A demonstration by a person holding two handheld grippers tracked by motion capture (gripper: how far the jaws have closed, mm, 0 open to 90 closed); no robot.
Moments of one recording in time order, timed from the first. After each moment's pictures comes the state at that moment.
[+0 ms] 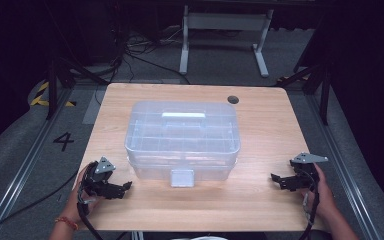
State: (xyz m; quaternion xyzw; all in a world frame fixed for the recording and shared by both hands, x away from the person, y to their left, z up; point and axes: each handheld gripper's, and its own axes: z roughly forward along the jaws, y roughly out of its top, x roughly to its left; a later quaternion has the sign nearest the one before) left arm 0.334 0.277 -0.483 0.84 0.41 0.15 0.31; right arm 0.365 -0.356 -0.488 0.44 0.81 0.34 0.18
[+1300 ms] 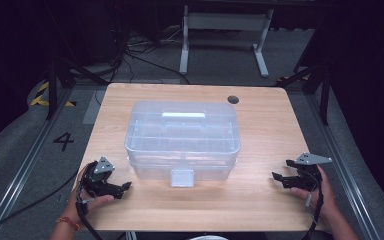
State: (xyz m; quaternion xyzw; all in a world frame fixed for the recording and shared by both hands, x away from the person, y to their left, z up) left arm 0.335 0.280 -0.483 0.84 0.41 0.15 0.32; right arm 0.360 -0.358 -0.479 0.40 0.82 0.36 0.18
